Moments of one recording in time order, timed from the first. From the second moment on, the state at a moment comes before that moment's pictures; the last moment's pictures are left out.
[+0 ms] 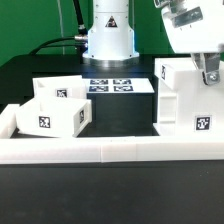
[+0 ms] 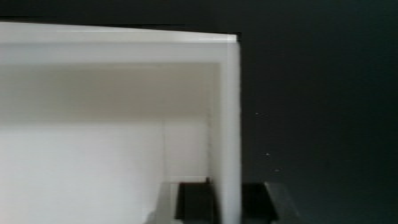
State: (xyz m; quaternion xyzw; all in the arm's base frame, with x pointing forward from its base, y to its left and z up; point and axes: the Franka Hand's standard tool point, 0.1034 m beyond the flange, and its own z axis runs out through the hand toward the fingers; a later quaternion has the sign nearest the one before) arm 0.643 0.098 0.105 -0.71 0.68 0.02 0.16
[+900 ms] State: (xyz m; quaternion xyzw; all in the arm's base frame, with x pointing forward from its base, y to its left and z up) arm 0.645 0.095 0.111 -0.76 0.63 0.02 0.16
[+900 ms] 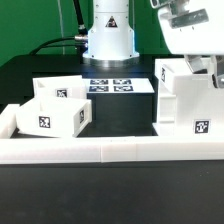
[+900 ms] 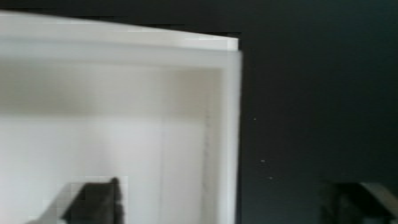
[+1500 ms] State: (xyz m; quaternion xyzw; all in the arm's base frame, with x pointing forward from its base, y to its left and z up) arm 0.610 0.084 0.155 -0.88 0.45 0.02 0.16
